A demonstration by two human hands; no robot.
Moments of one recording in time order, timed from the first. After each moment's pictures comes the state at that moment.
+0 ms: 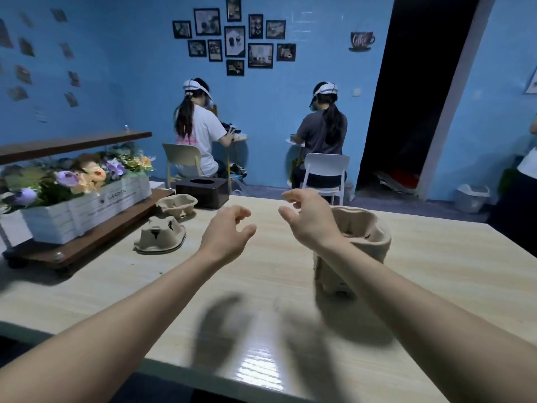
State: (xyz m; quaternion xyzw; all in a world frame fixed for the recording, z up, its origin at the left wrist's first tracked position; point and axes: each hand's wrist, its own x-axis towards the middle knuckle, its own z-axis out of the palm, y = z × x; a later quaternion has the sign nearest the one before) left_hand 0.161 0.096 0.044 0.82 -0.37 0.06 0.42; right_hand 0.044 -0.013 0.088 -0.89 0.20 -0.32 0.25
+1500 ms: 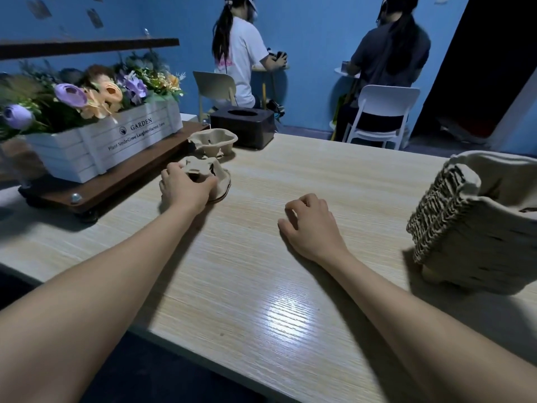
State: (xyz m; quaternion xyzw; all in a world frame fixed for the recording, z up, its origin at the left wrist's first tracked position) left_hand 0.334 0.149 -0.045 0.89 -0.03 0.08 0.45; right_hand 0.166 -0.003 -0.065 -0.96 0.18 -0.16 0.17
